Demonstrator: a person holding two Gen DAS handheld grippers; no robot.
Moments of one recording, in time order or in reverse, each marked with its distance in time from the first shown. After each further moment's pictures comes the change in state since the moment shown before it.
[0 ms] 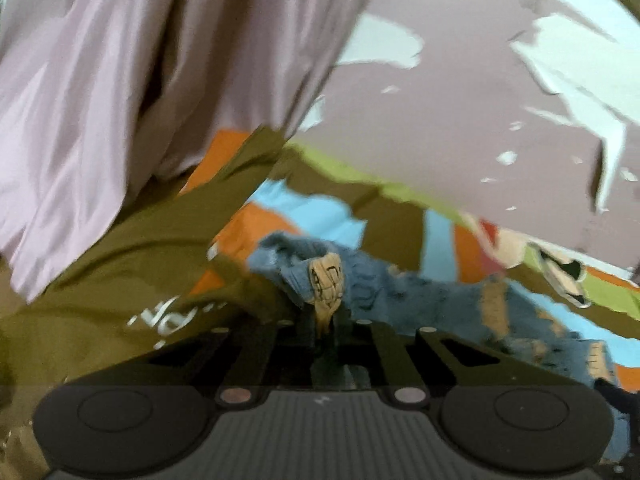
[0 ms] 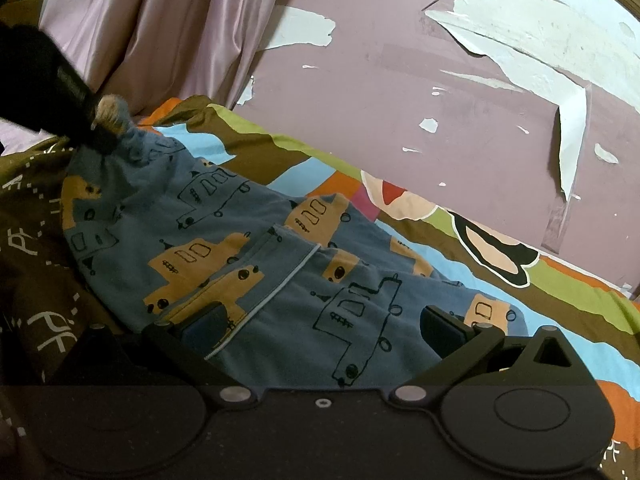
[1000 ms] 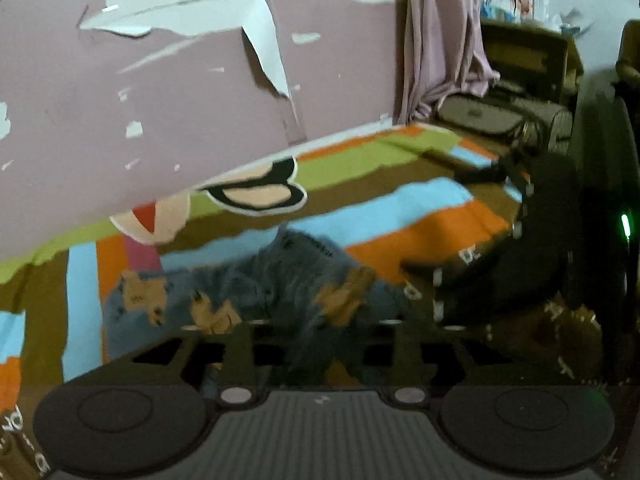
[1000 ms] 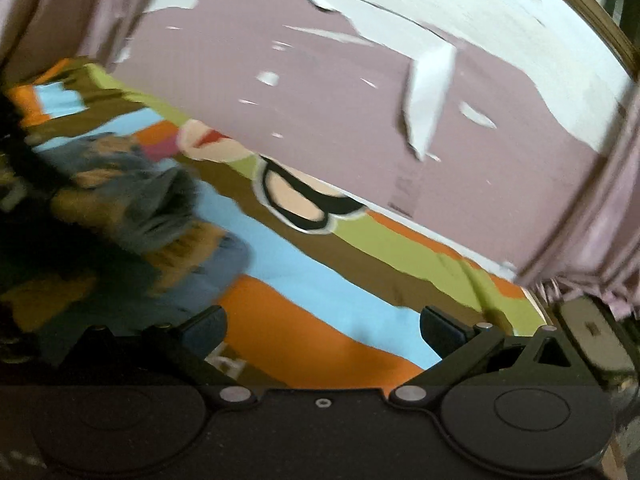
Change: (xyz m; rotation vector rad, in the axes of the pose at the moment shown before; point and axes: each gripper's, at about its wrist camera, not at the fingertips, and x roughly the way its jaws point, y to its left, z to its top) left arm -0.002 -0.237 -0.072 0.683 0.099 -0.500; right arm -0.033 -0.169 -0.036 -0.034 0.103 -0.251
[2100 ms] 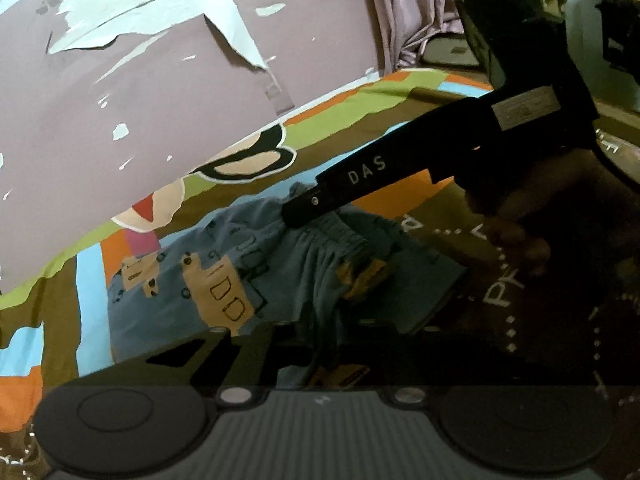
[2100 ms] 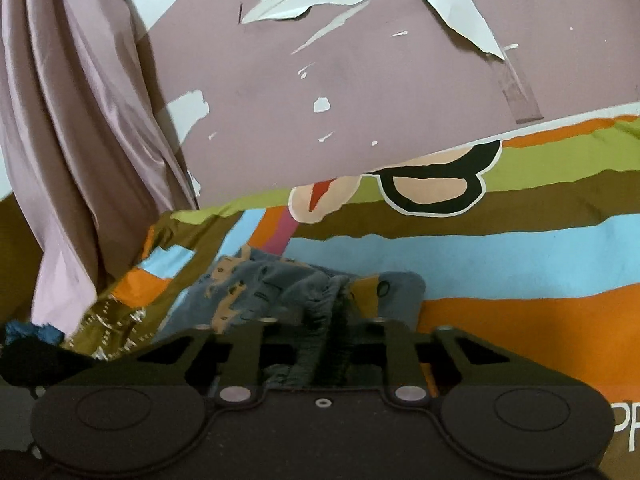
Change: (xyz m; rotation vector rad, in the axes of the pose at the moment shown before) left arm -0.004 -0.026 -0.028 0.177 0.068 0.078; right arm 0.048 -0.014 0.008 0.624 -0.018 0.617
